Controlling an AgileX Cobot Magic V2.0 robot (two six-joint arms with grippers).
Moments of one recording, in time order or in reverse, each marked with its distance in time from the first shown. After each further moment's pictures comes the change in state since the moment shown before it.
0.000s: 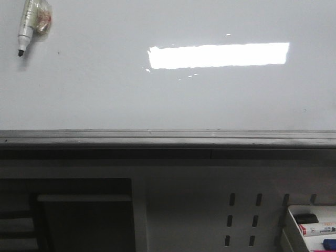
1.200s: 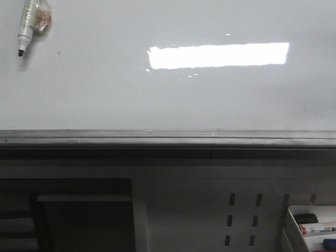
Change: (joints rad) left arm -0.014 0.684 -0.512 0.315 0.303 0.005; right arm 0.002 0.541 -0.444 -0.077 0.416 -0.143
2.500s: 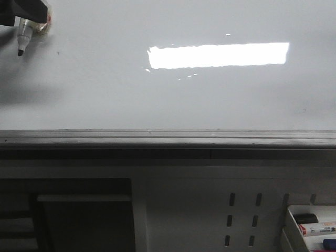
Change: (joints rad) left arm -0.132 0.537 -0.259 0.015 -0.213 0.094; right arm 0.000 0.000 0.000 0.017 0.004 -0.002
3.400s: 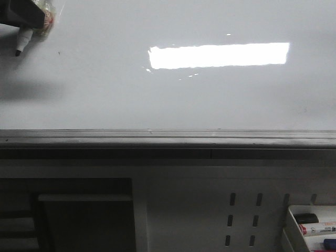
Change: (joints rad) left arm 0.000 0.037 -0.017 0.043 -0.010 0.000; right arm 0.000 0.000 -0.002 0.000 0.000 -0.002
